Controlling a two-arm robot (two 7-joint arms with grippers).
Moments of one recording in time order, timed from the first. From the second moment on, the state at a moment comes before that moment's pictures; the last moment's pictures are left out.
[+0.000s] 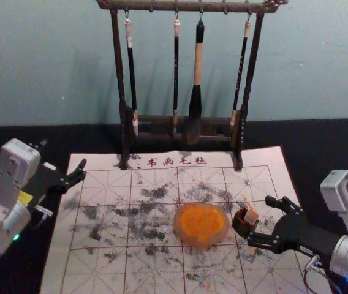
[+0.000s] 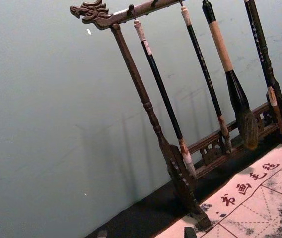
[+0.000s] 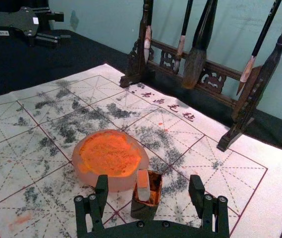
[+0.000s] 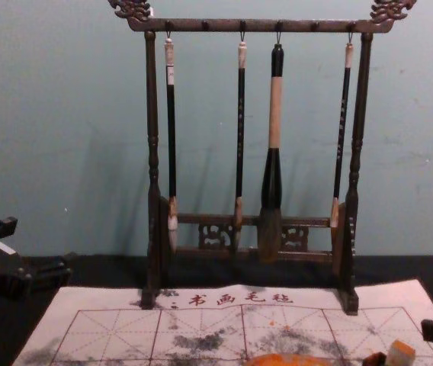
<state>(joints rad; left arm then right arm) -0.20 0.60 0.45 -1.41 -0.25 -0.12 0.03 0.06 0.60 -0.37 -1.54 0.38 0.03 0.47</state>
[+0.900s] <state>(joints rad) -0.20 0.60 0.45 -1.41 -0.25 -0.12 0.03 0.06 0.60 -0.37 -1.54 0.38 0.03 0.47</state>
